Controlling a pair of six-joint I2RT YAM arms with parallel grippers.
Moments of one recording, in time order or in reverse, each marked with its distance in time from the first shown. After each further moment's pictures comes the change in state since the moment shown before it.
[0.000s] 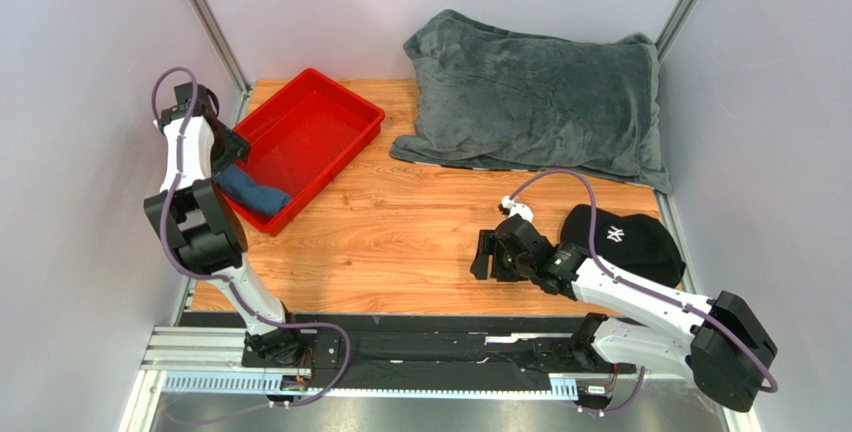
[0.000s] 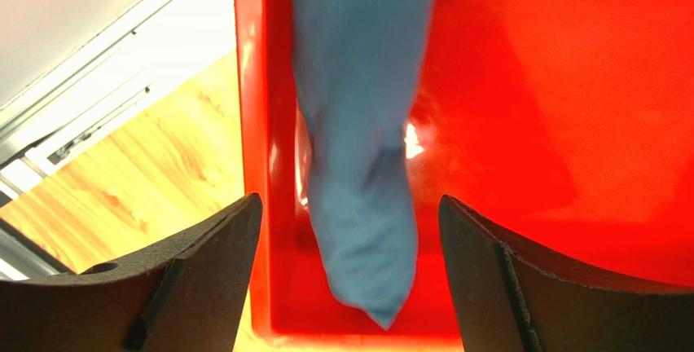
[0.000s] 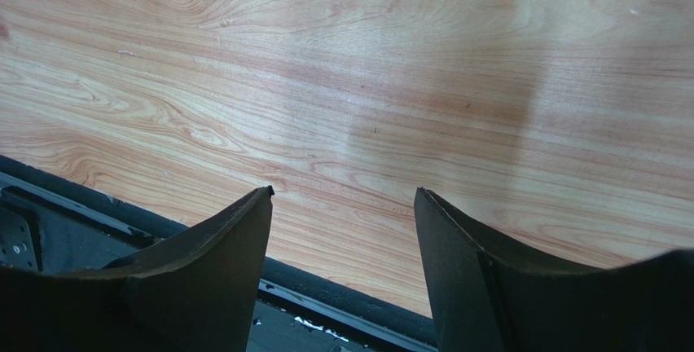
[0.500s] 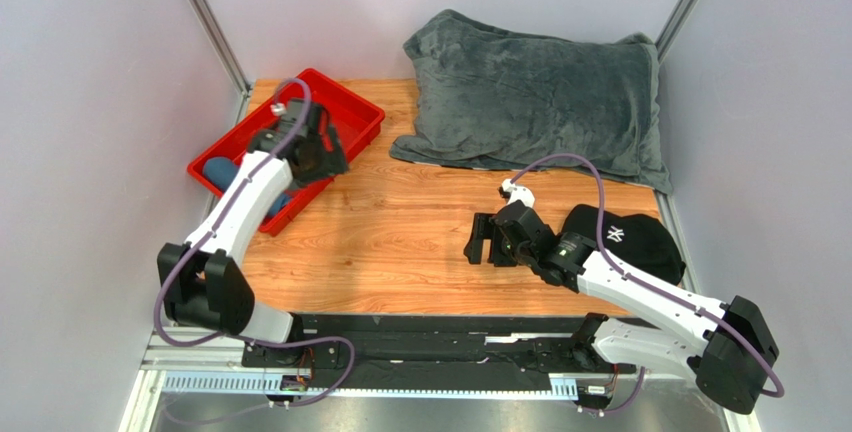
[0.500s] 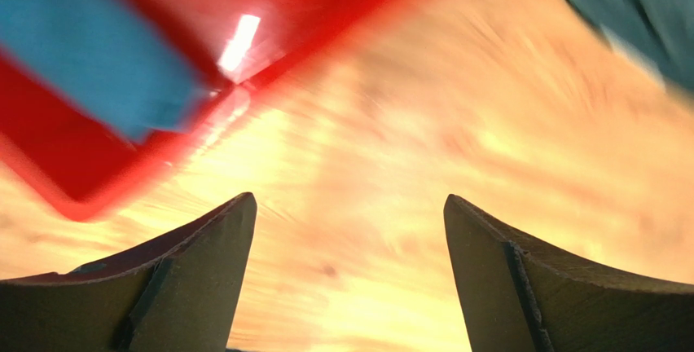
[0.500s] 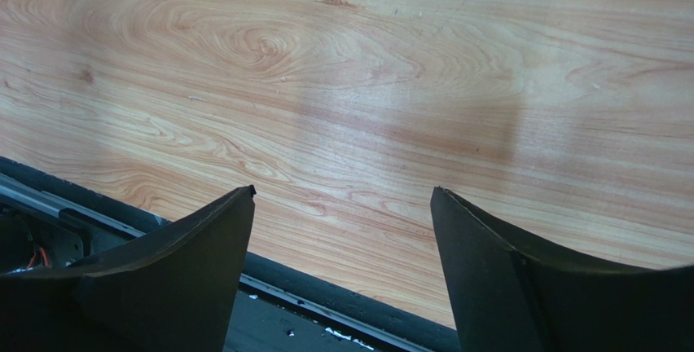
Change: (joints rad) left arm -0.587 -0.381 -0.322 0.106 0.010 0.059; right arm 0.000 -0.014 0.129 -0.061 0.057 -0.032
